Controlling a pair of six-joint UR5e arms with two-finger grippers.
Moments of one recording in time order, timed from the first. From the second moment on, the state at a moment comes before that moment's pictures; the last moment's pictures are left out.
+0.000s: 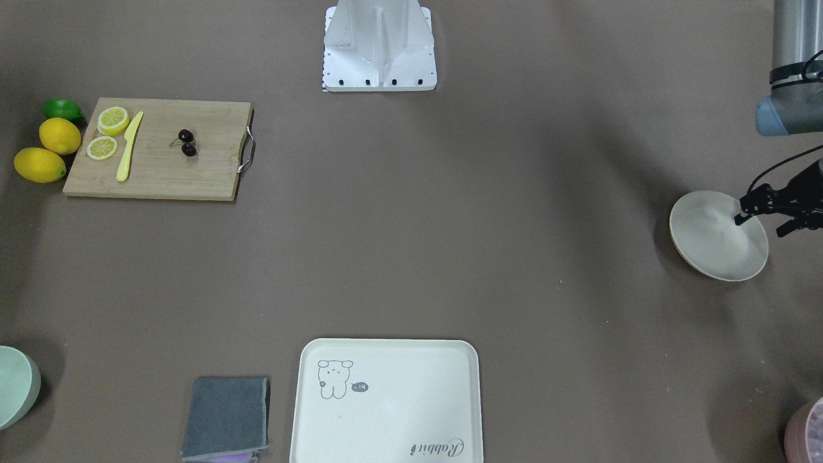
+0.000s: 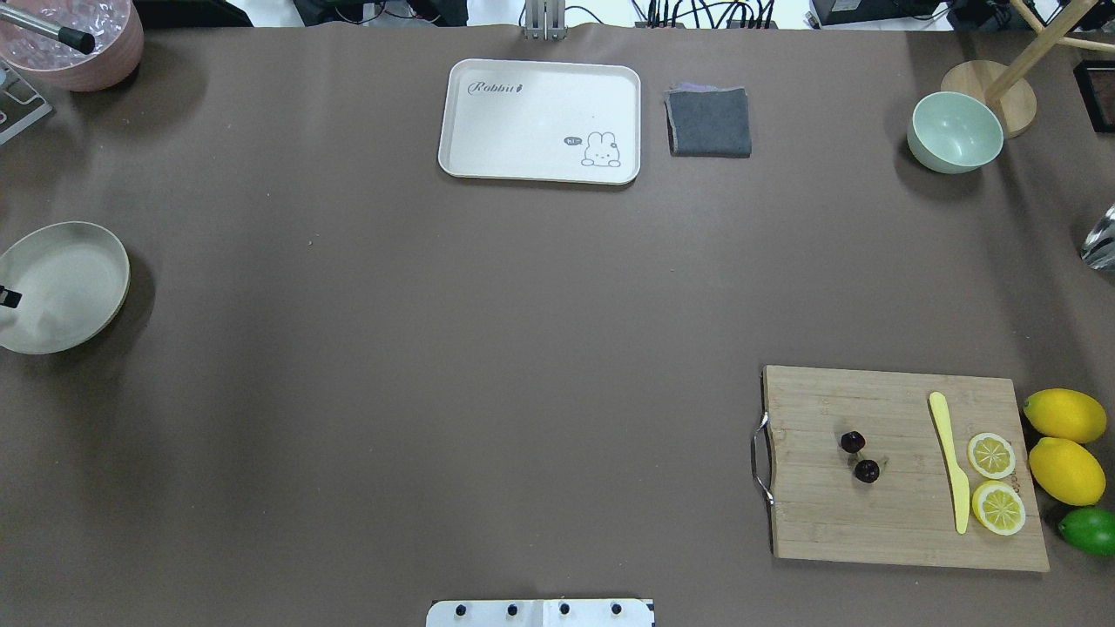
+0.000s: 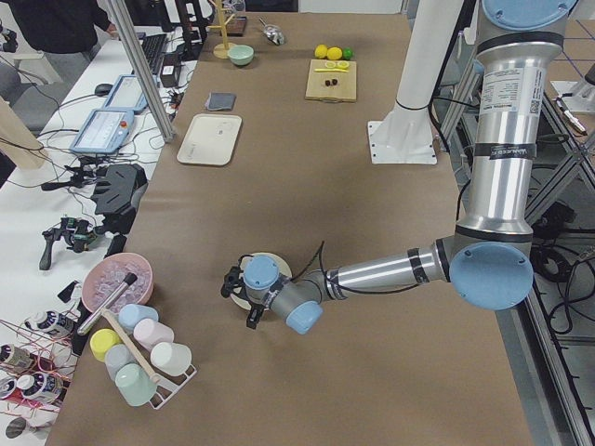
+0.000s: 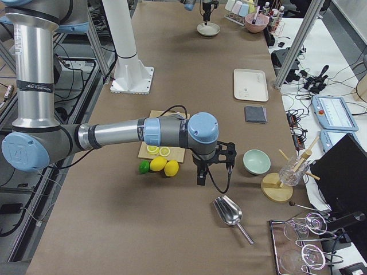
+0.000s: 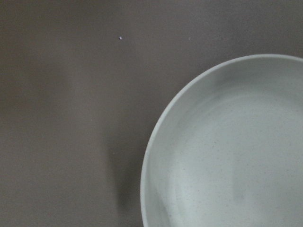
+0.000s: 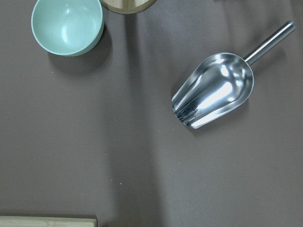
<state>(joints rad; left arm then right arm) -1.21 -1.60 -1.18 -2.50 -2.33 -0.36 1.66 -1.63 1.81 -1.73 2.44 0.05</state>
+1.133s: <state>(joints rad) -1.34 -1.73 -1.23 -2.32 -2.47 -0.41 1.66 -1.63 1.82 -1.73 2.44 0.05</state>
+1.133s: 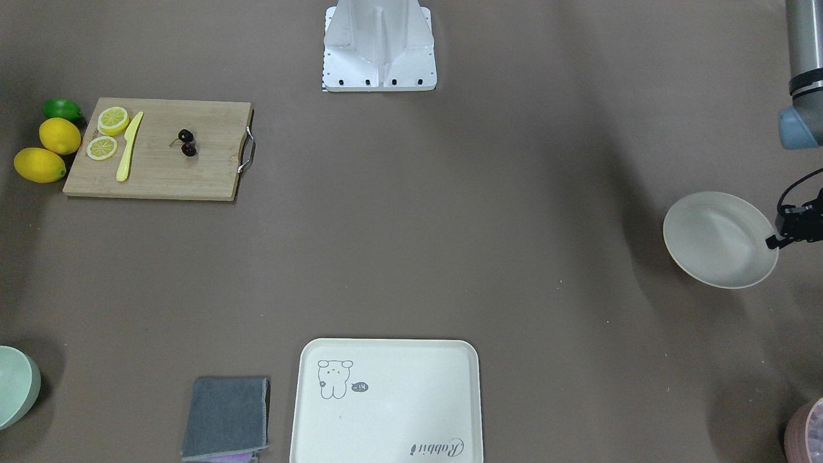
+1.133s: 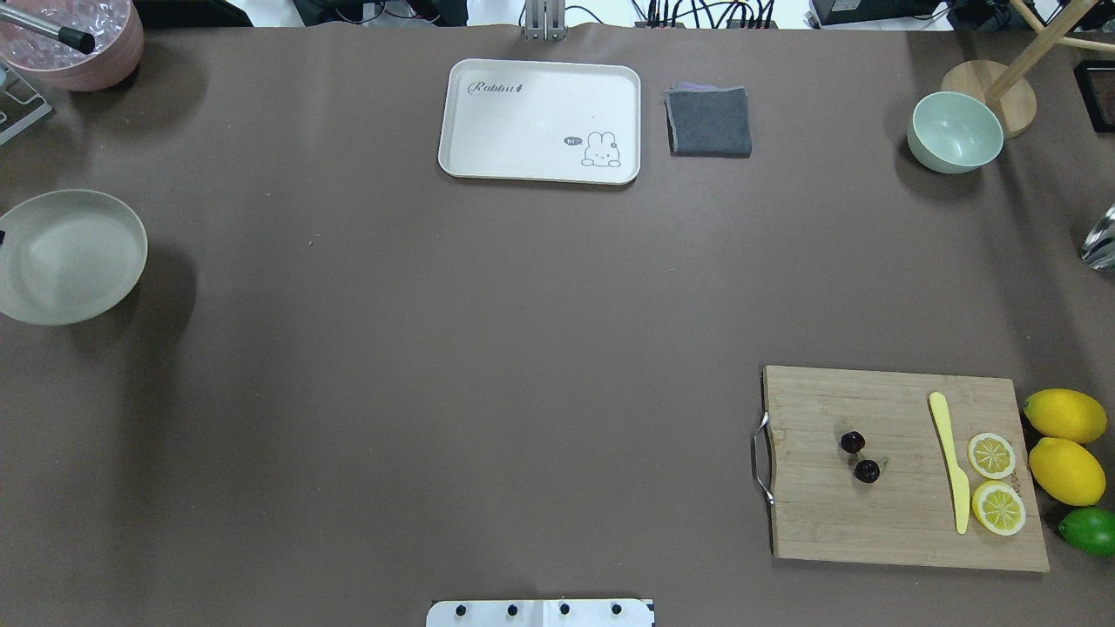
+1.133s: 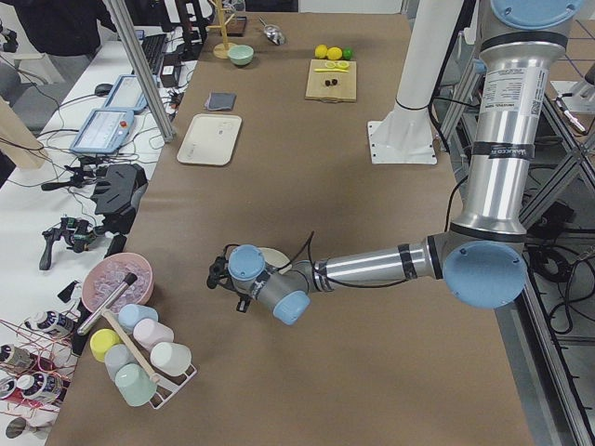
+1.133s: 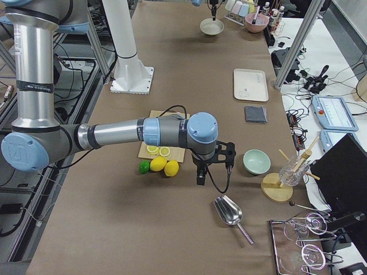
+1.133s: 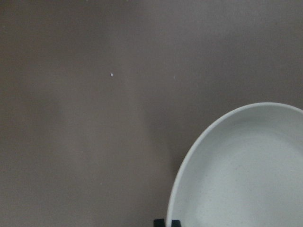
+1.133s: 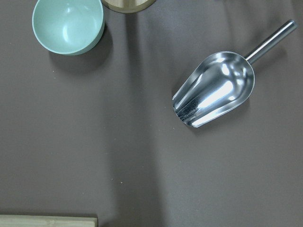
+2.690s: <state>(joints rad) -0.54 -2.06 -1.66 -2.11 -1.86 -1.53 1.63 -1.63 1.84 -1.67 2.45 0.07</state>
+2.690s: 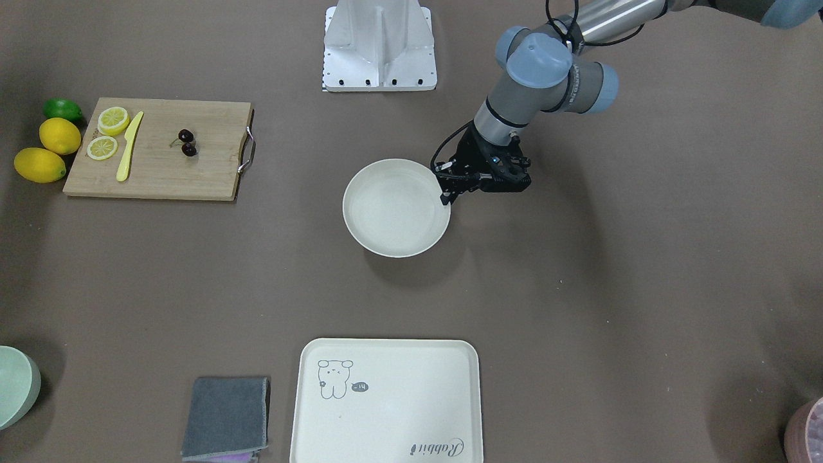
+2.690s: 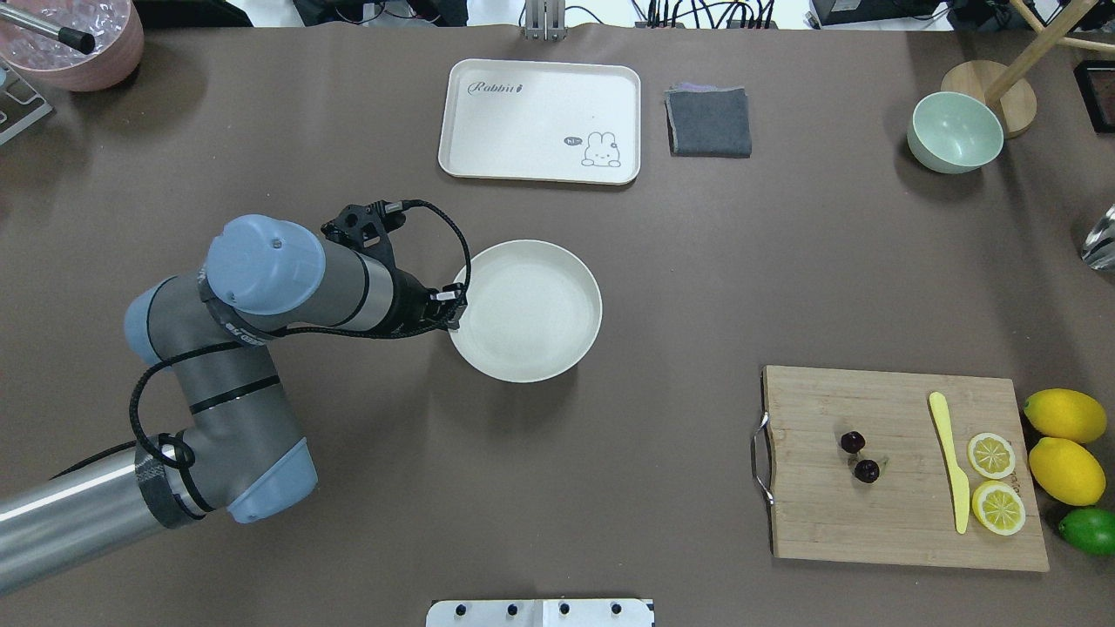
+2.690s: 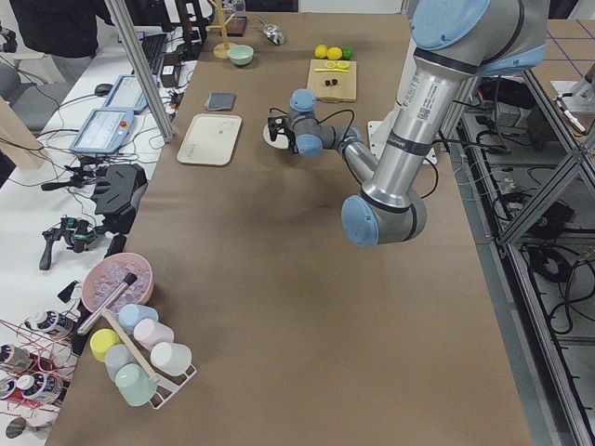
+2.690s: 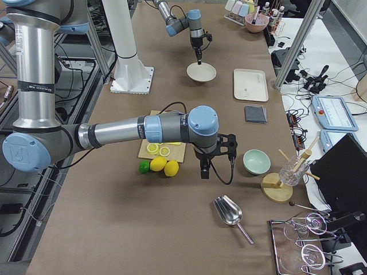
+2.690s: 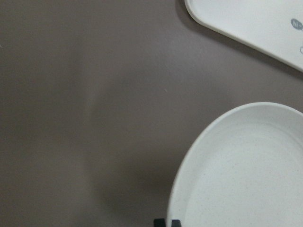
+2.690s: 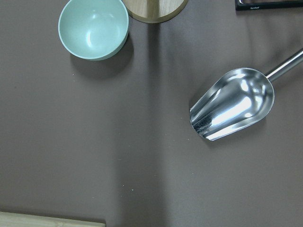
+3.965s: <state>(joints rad) -0.68 -2.06 -1.64 -2.11 -1.75 -1.31 0.95 -1.70 2.06 -1.18 2.16 1.11</state>
